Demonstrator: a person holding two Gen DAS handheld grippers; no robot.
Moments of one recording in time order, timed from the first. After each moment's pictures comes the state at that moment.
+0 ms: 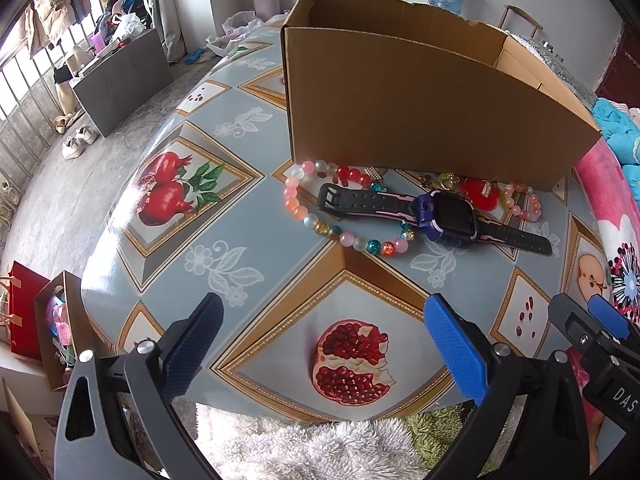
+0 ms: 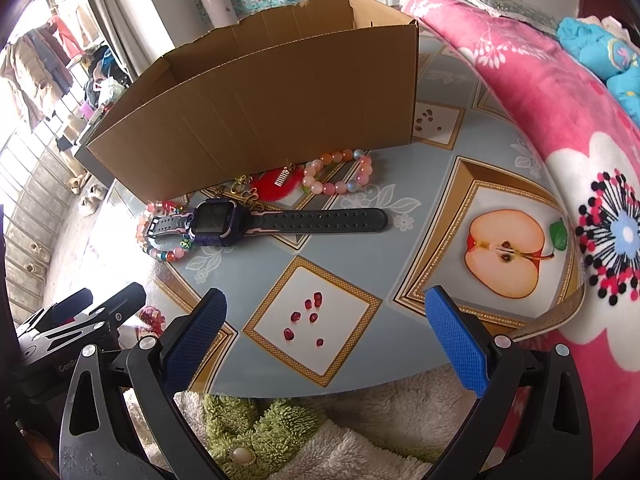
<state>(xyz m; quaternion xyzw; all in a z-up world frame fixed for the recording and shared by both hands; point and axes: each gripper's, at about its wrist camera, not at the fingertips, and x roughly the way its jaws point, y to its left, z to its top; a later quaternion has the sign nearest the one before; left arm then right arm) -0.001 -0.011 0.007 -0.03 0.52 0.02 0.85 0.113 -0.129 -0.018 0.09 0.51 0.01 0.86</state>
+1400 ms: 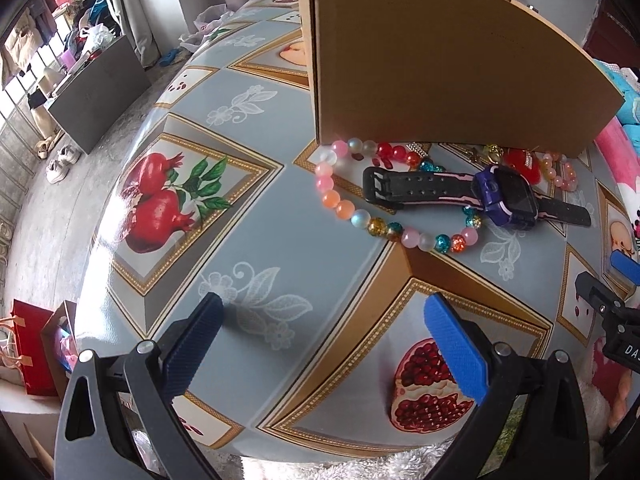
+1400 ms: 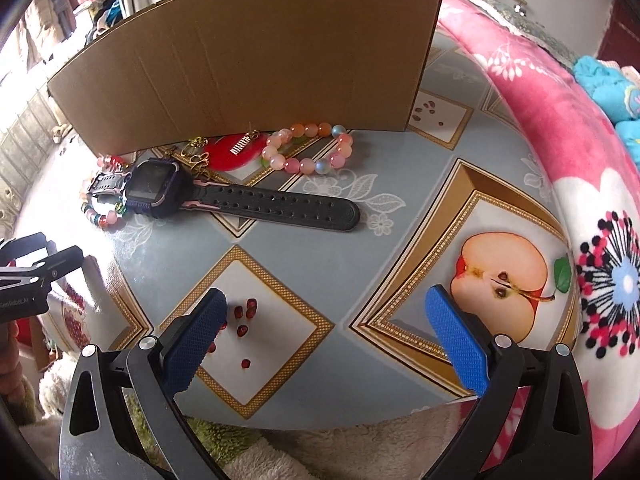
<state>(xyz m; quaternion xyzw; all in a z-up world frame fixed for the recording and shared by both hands) 0.037 0.023 -0.036 0.02 0.55 -0.02 0.84 0.137 -0.141 -0.061 -0.01 0.52 0.01 0.85</state>
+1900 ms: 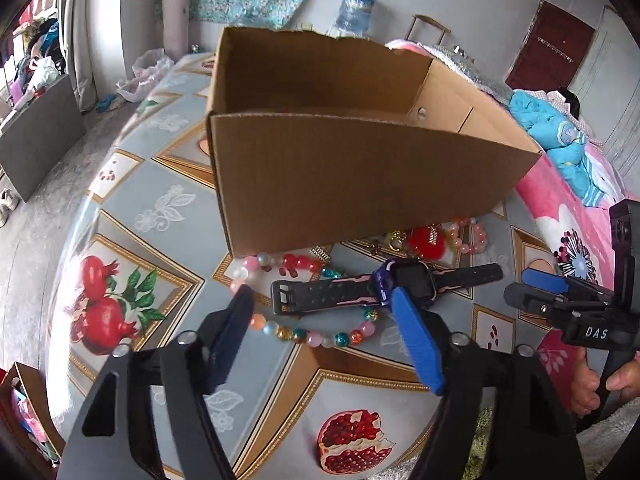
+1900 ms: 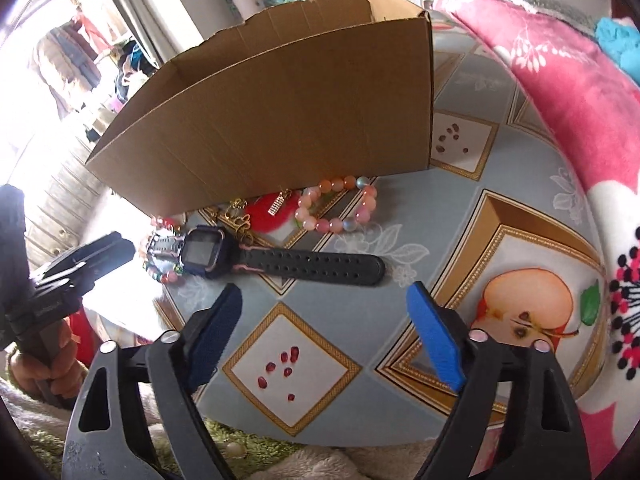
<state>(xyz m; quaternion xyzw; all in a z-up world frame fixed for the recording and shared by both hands) 0.076 0.010 0.005 -0.03 0.48 -0.15 0.87 0.169 -0.175 -0.038 0.11 0.51 0.08 0.85</state>
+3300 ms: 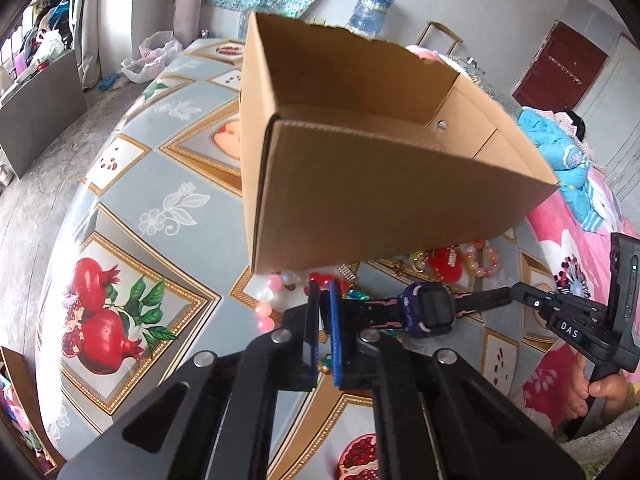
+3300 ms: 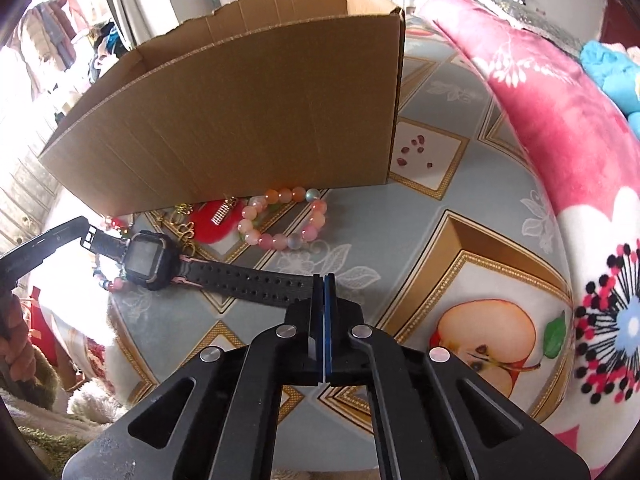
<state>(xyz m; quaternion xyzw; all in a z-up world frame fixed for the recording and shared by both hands) 0.084 0.030 0.003 -0.07 0.48 -0.15 0.86 0.176 -0.165 -0.045 0.05 0.51 0.03 0.86</state>
